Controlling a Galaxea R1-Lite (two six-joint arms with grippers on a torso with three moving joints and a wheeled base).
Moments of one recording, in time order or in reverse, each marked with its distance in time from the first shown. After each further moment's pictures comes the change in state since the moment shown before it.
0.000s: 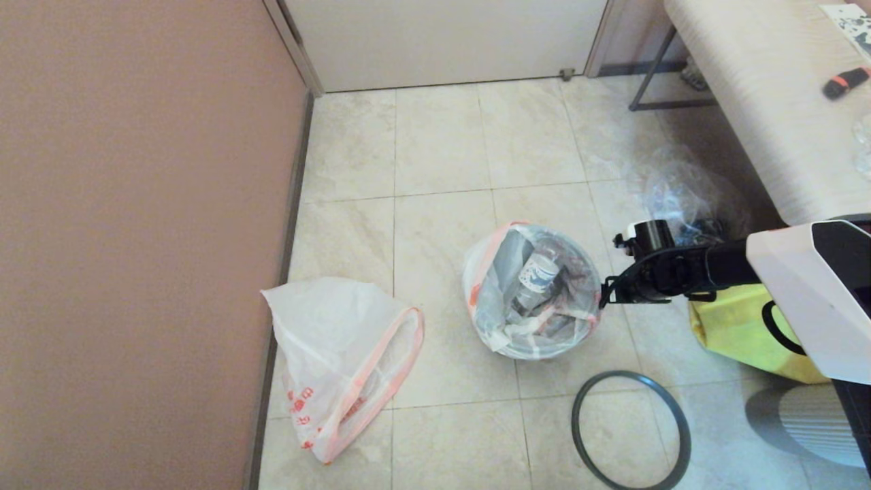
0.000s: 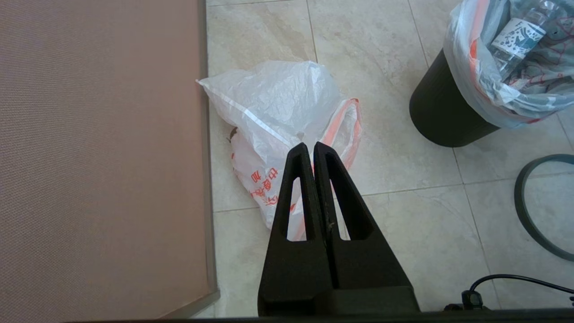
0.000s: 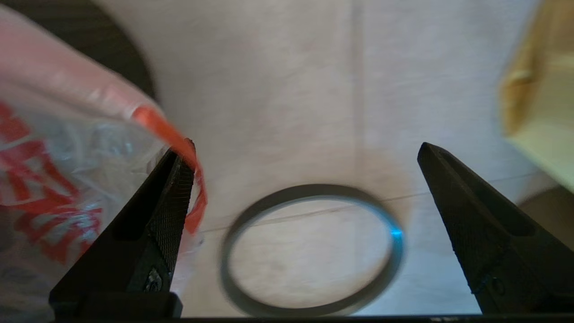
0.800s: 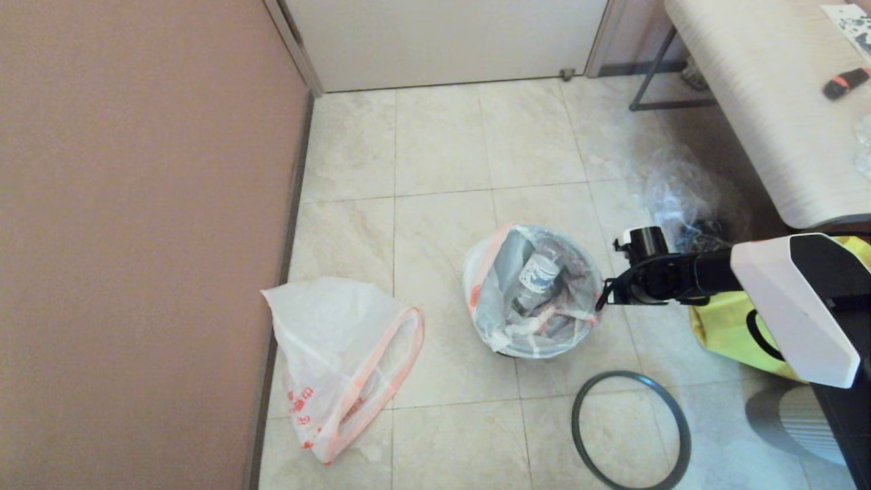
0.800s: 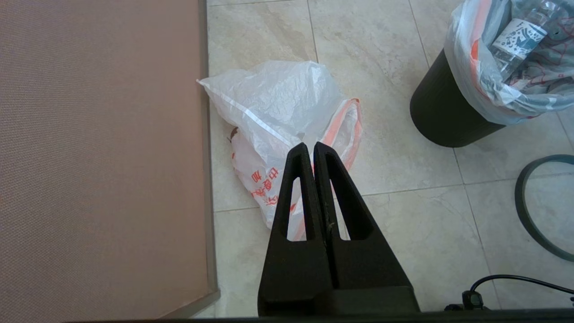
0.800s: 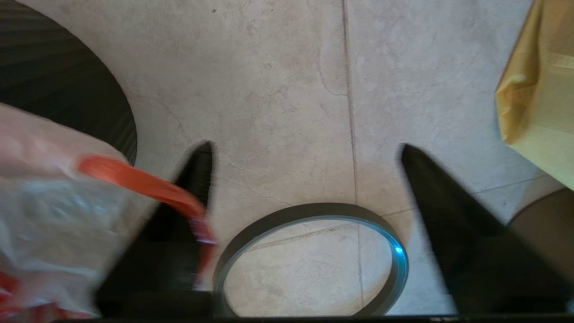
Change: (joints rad) left arm 0.000 0.000 0.000 0.000 0.000 0.000; right arm -0.012 0.078 -0.080 -0.019 -0.067 0.009
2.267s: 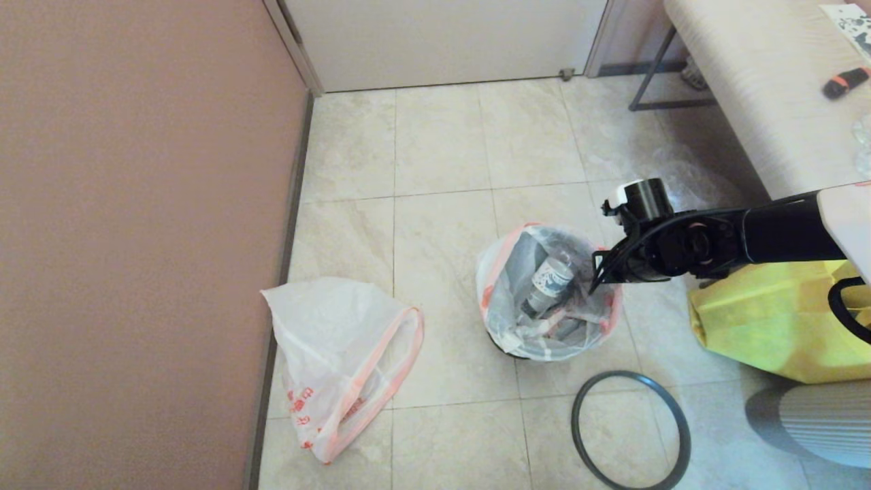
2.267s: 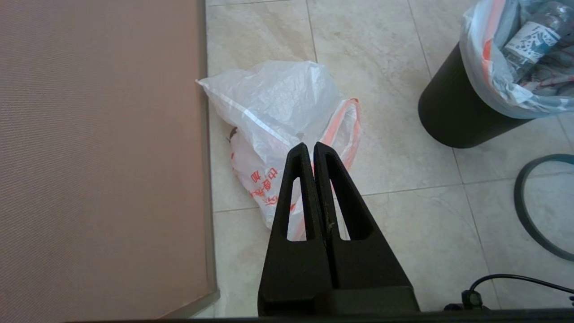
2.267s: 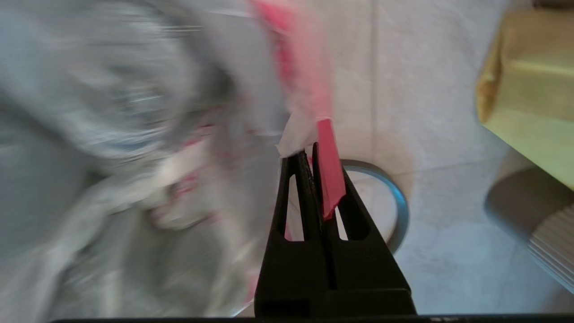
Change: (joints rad) left arm 0.000 0.000 0.000 0.000 0.000 0.000; right arm 0.194 -0.392 0.279 0.070 -0.075 0.059
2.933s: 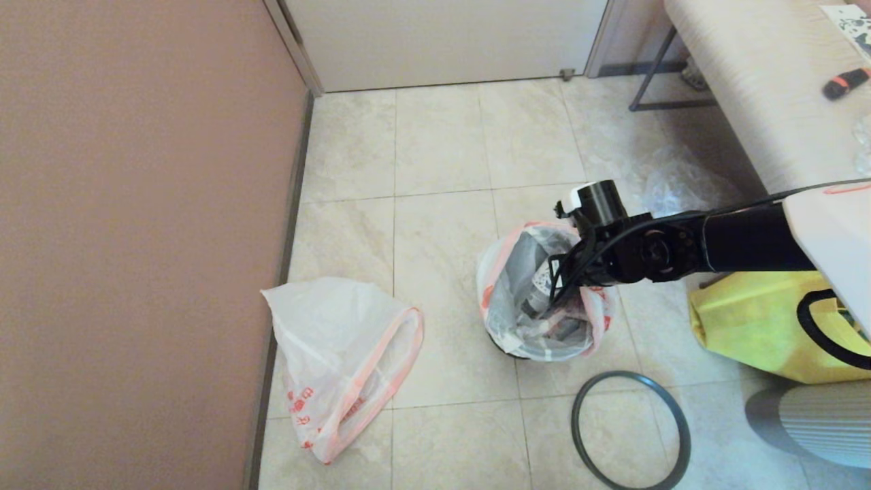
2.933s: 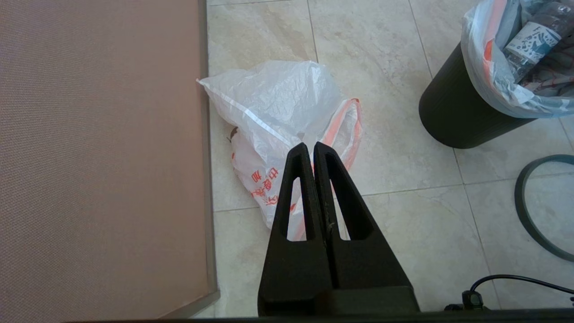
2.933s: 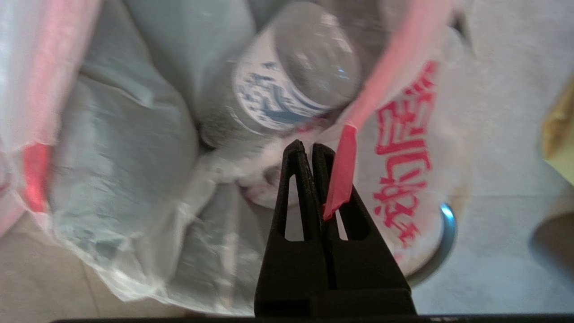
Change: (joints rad) left arm 0.000 0.000 0.000 0.000 0.000 -0.001; right arm 0.146 0.025 -0.053 0.002 -0.007 -0.004
